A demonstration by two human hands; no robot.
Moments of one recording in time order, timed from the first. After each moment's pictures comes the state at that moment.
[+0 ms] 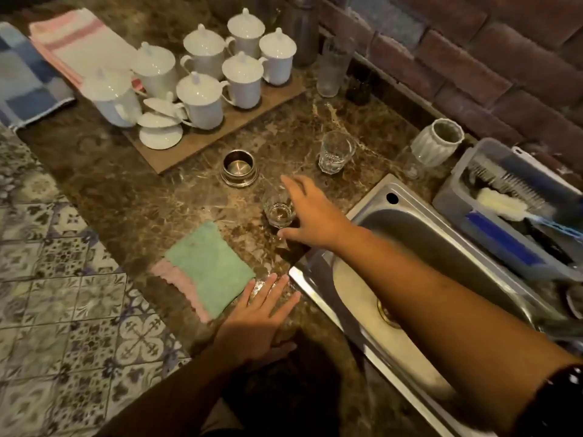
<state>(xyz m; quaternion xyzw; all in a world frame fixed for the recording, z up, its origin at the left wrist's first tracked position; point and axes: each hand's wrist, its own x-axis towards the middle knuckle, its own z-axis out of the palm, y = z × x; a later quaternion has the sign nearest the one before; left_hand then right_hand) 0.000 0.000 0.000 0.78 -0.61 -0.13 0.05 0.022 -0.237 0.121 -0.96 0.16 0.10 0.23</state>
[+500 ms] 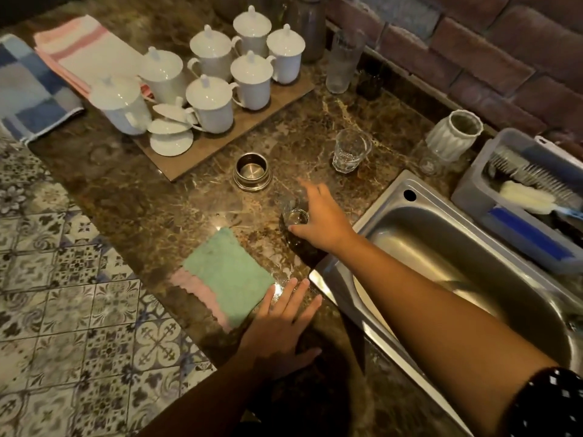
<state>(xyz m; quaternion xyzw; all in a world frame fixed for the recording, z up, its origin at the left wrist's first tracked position) 0.002 0.002 -0.018 0.77 -0.62 -0.16 0.06 0.043 -0.223 0.086 -0.91 0.28 0.02 0.31</state>
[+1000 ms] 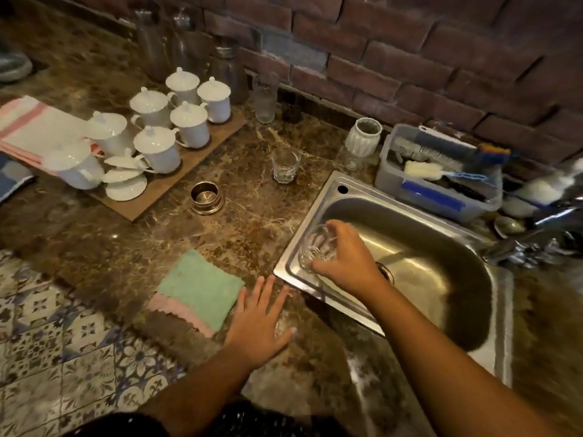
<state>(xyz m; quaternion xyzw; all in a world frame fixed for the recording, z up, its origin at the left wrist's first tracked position) 0.000 0.004 -0.003 0.78 -0.61 -0.15 0.01 -0.122 -0.173 0.162 -0.82 0.44 -0.09 0.35</state>
